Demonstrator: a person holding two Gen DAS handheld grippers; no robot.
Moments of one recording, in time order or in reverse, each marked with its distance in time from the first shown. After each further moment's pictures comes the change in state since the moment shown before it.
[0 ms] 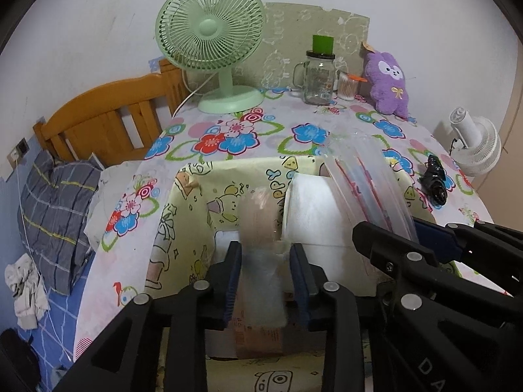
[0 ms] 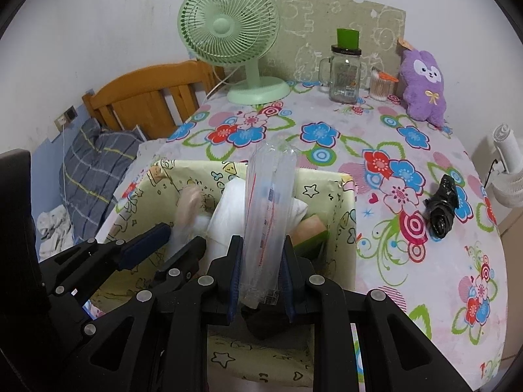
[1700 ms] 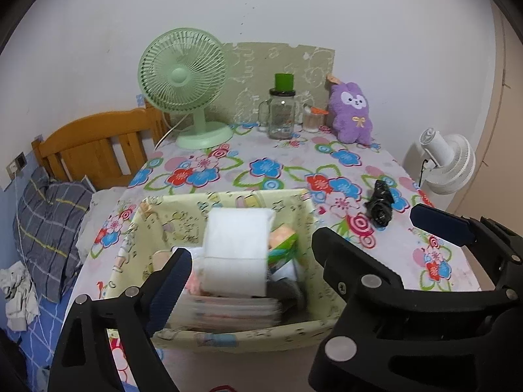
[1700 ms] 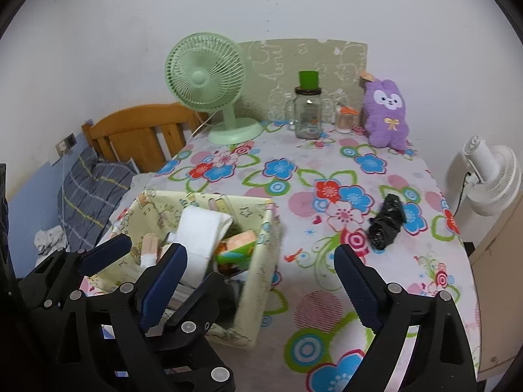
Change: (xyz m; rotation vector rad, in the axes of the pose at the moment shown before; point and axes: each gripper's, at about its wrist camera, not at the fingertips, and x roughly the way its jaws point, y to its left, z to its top) left arm -0.059 -0.065 -0.001 0.008 -0.142 -0.052; right arm -0.074 -0.058 -0.017 0.020 -0.177 -0.036
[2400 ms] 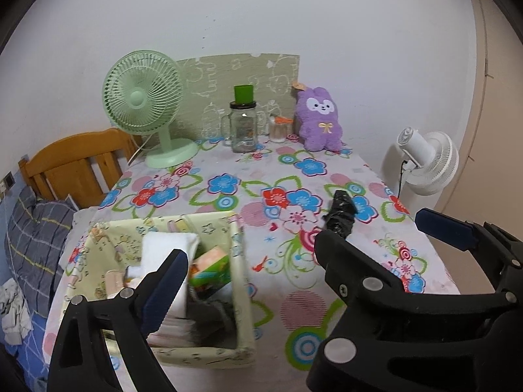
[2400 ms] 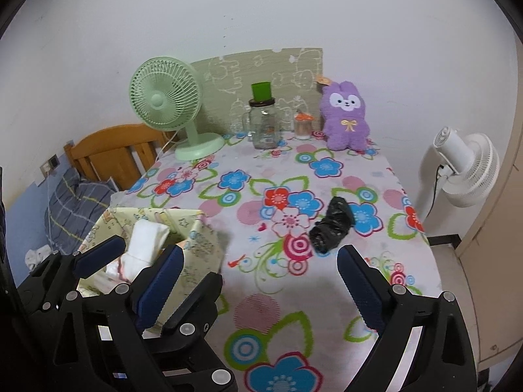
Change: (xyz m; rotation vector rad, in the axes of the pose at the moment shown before) left arm 0.004 -0.072 0.014 0.052 -0.039 -0.044; right arm -0.024 -0.070 -0.003 0.066 -0.049 -0.067
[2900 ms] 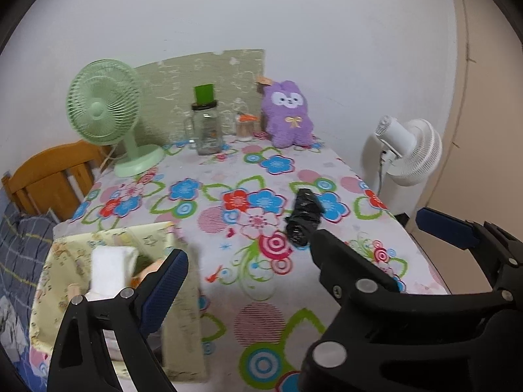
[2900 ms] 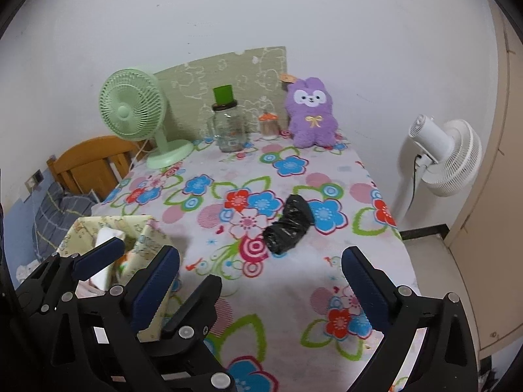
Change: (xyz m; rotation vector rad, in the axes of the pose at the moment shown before) left arm 0.024 -0.050 0.005 0.072 0.012 -0.066; right arm 0.004 -0.056 -0.005 0.068 -0.009 -0.061
